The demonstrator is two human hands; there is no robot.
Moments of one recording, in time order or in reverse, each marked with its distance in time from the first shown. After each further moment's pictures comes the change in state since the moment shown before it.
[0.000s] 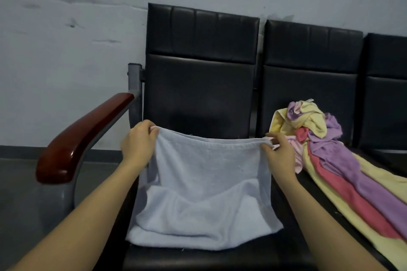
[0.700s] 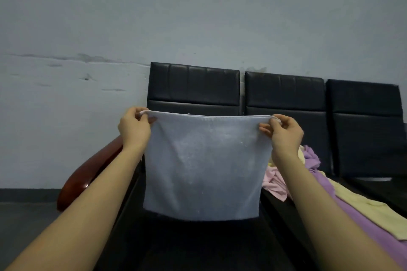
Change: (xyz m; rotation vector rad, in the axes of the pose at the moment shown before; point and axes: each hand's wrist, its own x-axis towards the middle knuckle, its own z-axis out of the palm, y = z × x) left_hand 0.035 0.087 -0.103 -0.682 0.256 -0.096; right_hand 0.027 -0.141 -0.076 0.621 0.268 0.060
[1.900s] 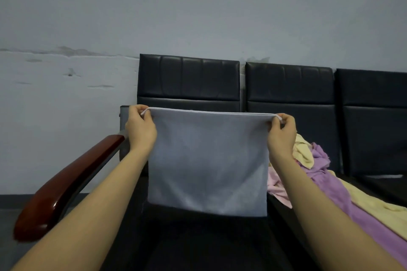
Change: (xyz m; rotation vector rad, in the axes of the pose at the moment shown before) left_hand 0.012 -0.017 0.071 0.077 0.017 0.015; right_hand 0.064 0.071 0.021 -0.234 0.059 -0.069
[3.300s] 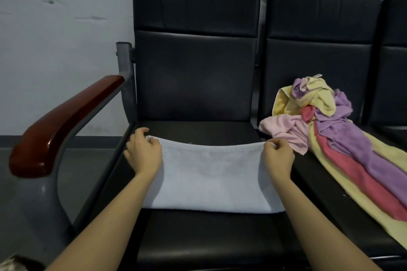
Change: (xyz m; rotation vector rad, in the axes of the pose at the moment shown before) left_hand -0.102 -0.170 -0.014 0.534 -0.096 -0.221; right_hand -0.111 0.142 -0.035 -0.434 -0.146 0.300
